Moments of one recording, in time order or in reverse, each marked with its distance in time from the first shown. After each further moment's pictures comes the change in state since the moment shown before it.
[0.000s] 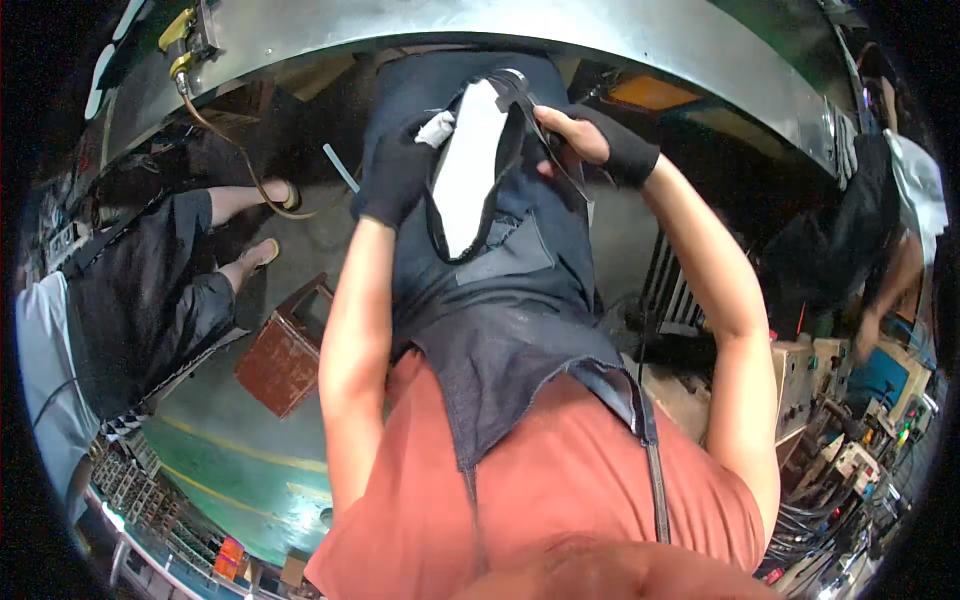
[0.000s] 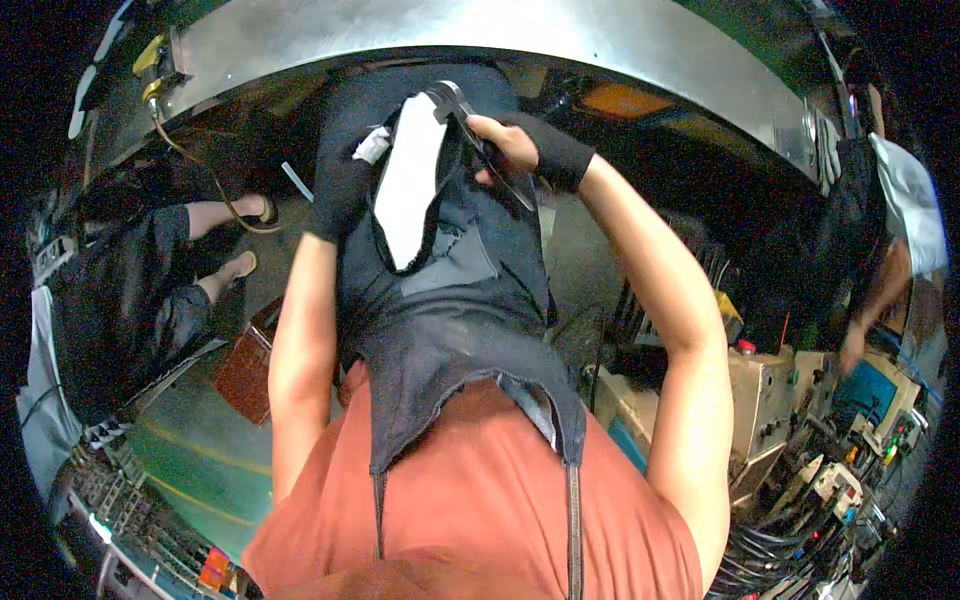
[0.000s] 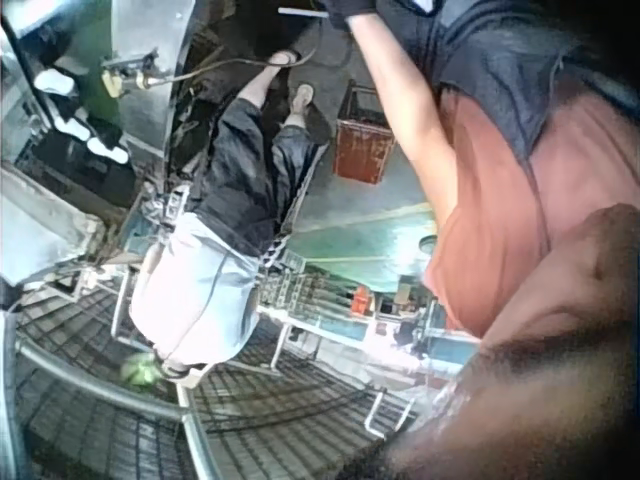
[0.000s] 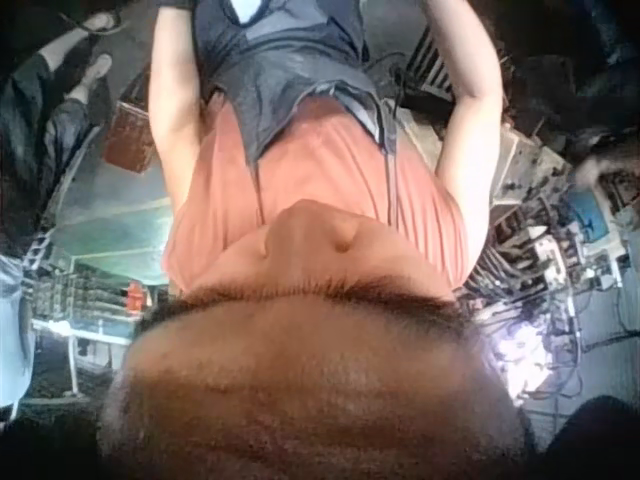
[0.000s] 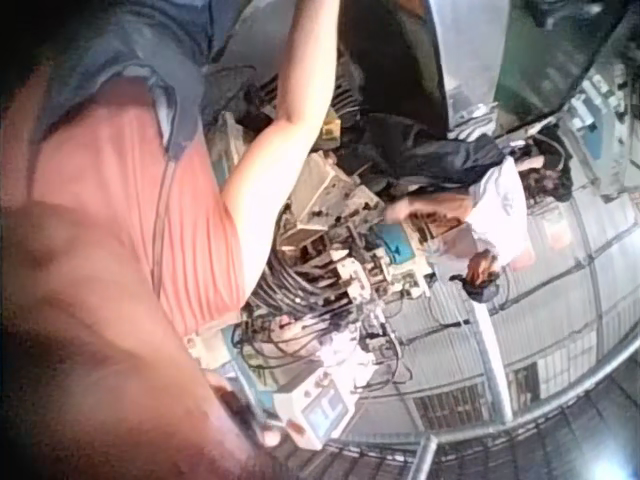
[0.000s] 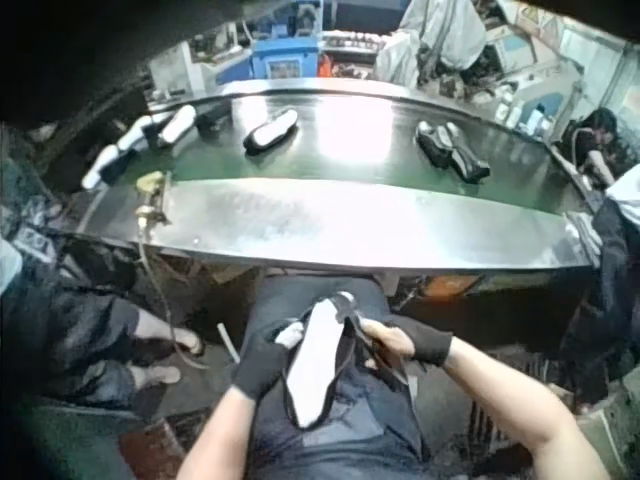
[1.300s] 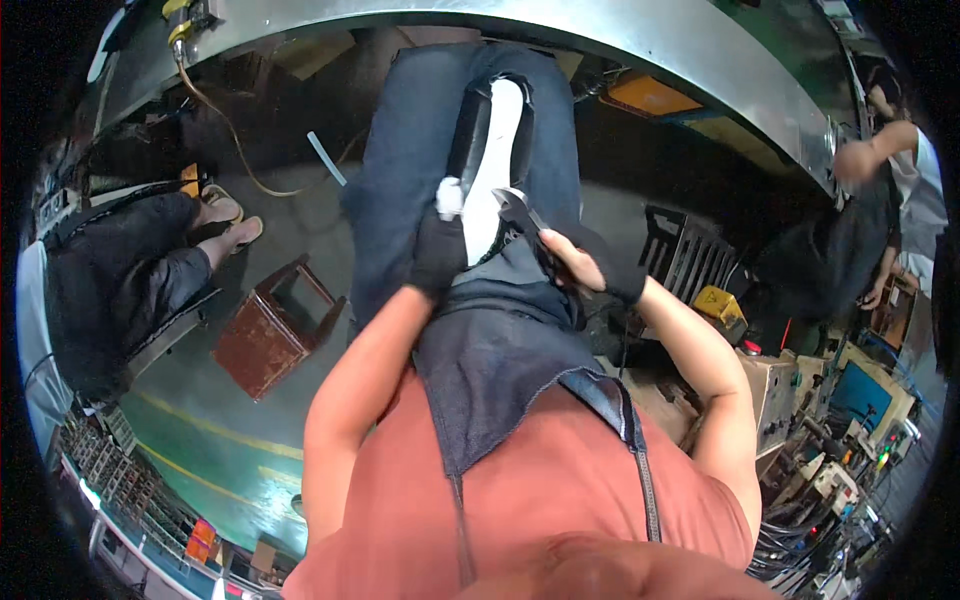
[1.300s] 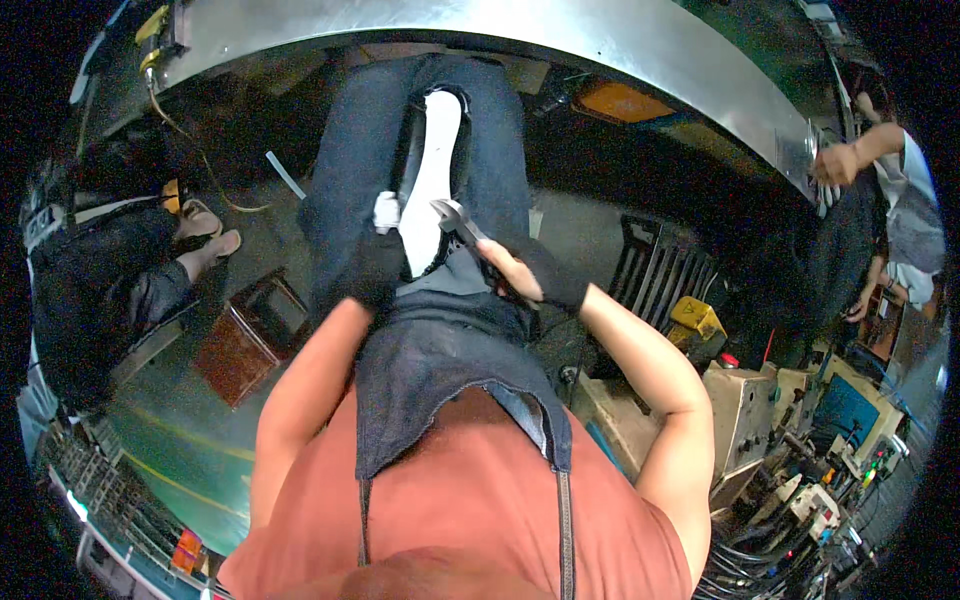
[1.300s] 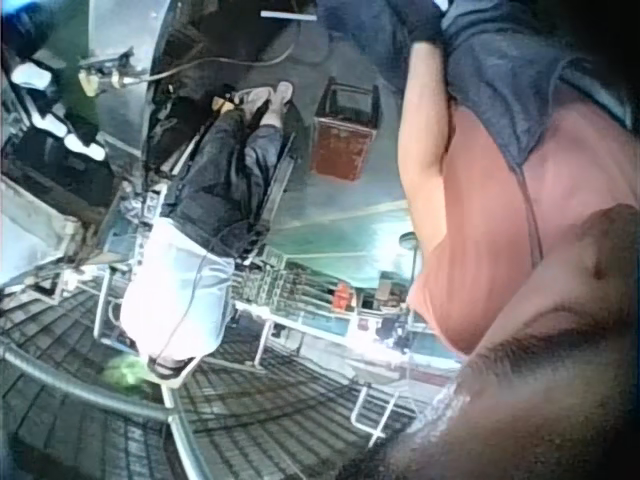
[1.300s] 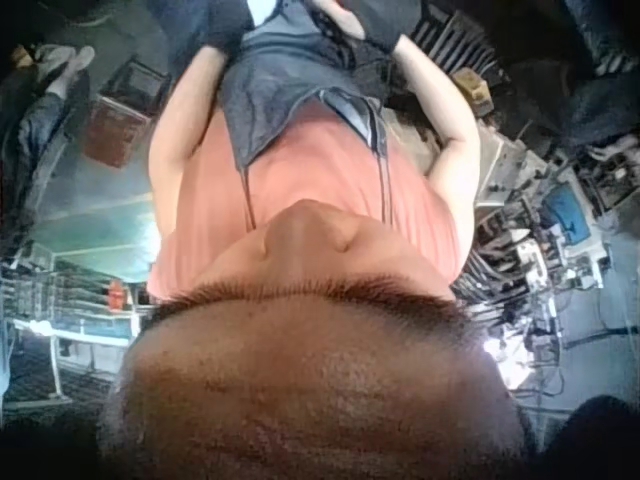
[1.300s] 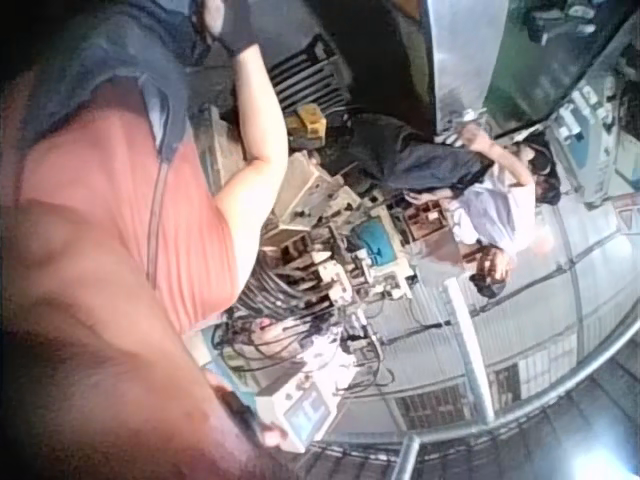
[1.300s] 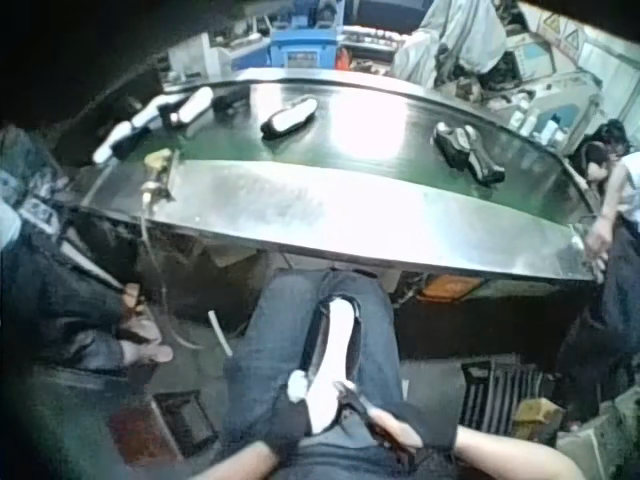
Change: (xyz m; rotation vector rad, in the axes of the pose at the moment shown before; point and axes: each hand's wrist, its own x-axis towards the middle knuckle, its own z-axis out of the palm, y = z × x) left_hand -0.089 -0.067 0.069 0.259 0.365 -0.274; right_hand -0.096 0.074 0.070 -0.013 -0.037 0.190
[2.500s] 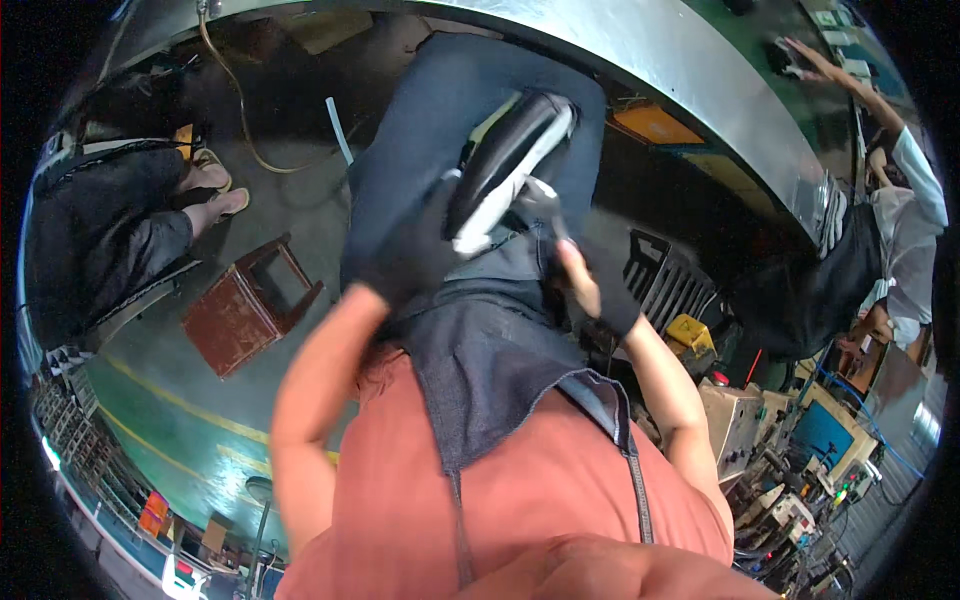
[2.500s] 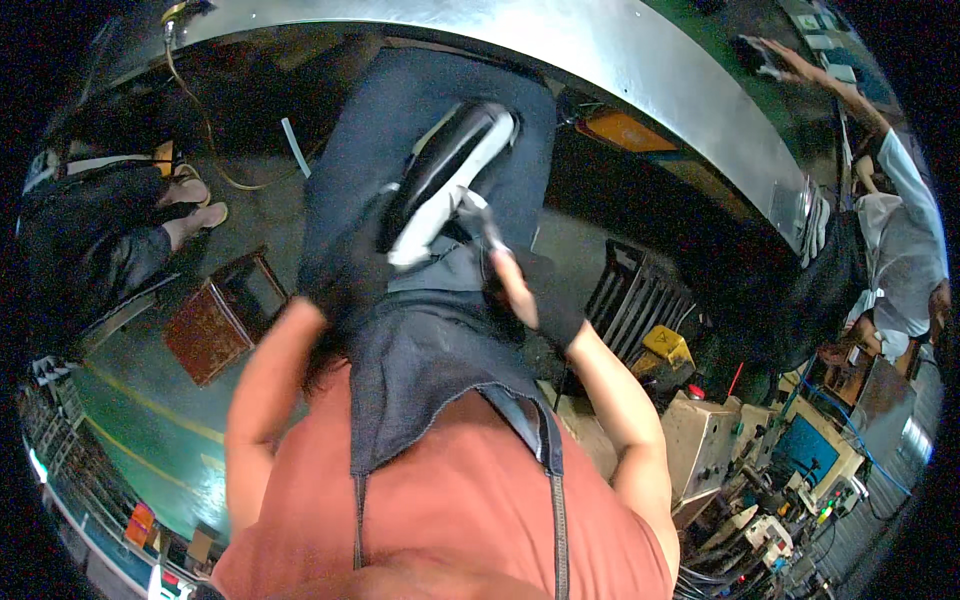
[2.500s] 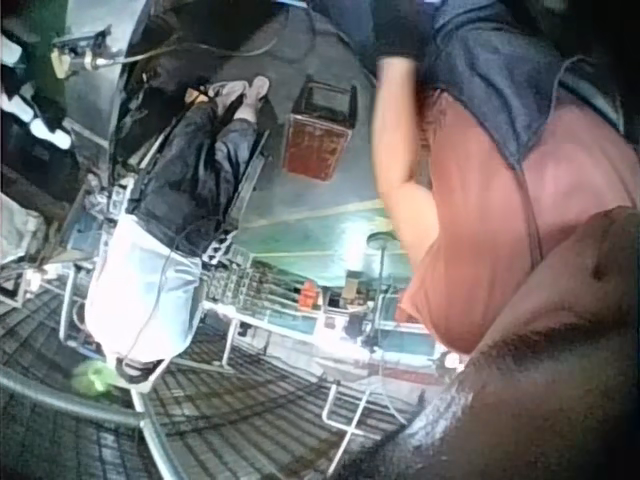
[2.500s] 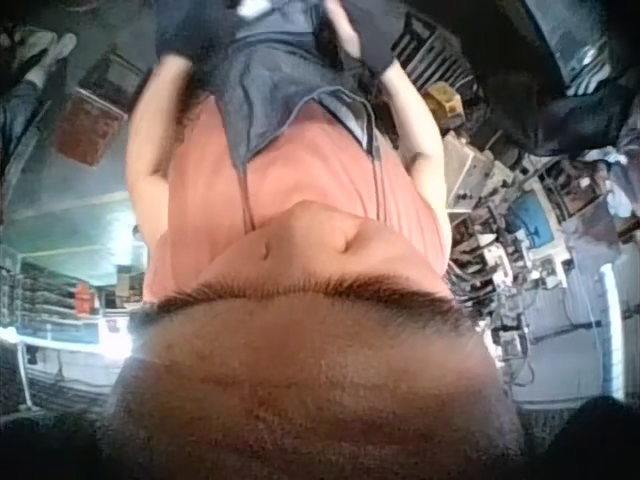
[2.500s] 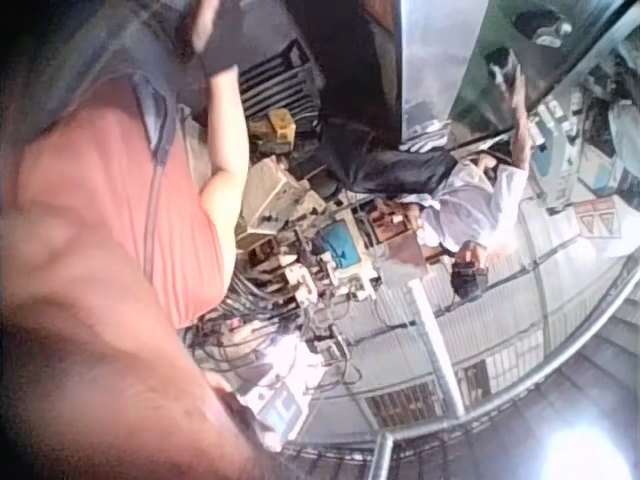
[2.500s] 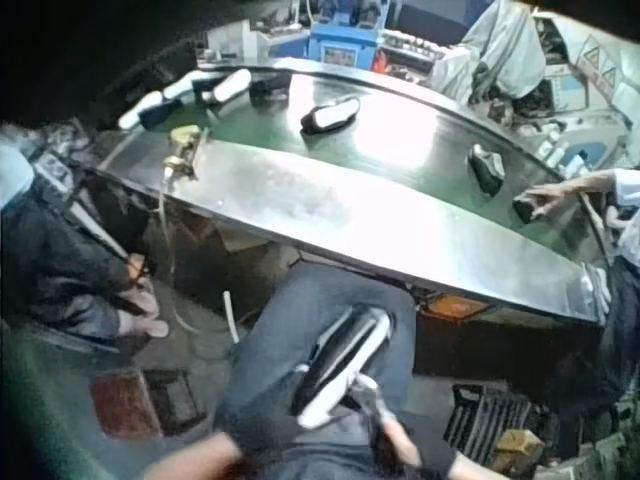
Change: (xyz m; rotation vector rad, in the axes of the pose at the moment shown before) left_hand 0.002 0.009 -0.050 0.449 -0.062 0.800; right_hand -0.009 -0.012 0.001 -0.268 0.279 -0.163
